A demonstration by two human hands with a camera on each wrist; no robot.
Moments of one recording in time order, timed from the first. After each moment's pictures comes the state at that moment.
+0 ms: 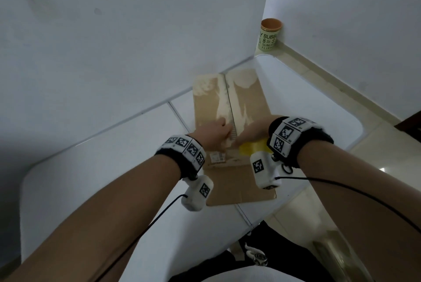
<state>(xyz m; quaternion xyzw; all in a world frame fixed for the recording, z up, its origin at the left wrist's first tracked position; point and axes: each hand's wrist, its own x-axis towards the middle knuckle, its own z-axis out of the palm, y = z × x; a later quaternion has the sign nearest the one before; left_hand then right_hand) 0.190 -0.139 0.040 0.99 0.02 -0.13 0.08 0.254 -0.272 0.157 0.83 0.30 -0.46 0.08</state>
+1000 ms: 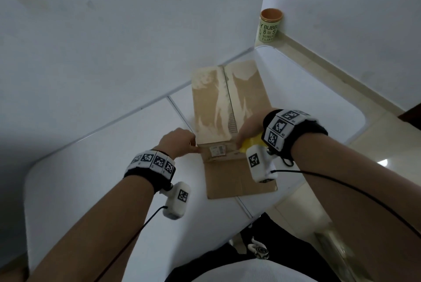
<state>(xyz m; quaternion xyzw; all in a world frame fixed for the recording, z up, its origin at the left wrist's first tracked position) 0.122 -0.096 0.023 0.94 0.23 -0.21 0.14 0.248 -0.273 0.161 0.83 0.30 -0.46 0.09</state>
